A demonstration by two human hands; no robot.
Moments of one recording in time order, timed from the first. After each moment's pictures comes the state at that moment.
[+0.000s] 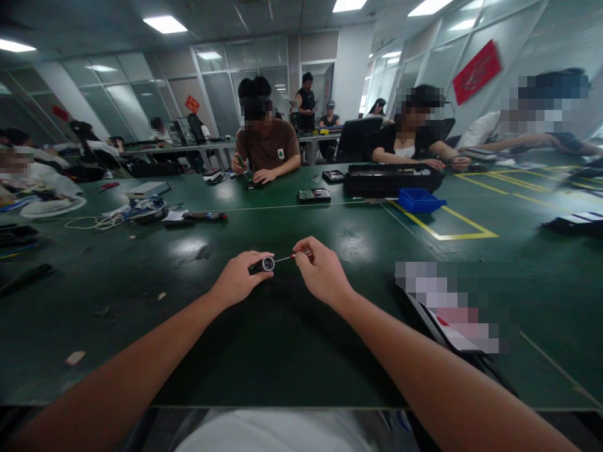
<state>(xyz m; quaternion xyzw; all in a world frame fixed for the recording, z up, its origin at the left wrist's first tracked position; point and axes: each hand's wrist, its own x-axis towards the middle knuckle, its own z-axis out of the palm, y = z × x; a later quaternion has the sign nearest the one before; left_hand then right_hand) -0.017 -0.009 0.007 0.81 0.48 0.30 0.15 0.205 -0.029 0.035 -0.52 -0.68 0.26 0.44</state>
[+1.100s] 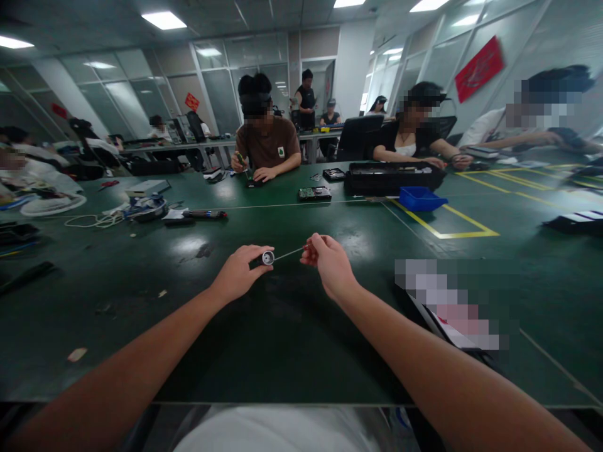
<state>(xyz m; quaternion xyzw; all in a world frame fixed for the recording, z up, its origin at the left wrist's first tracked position) -0.018 -0.003 0.007 0.82 0.46 0.31 0.12 0.204 -0.009 0.018 -0.44 -0.43 0.53 0.58</state>
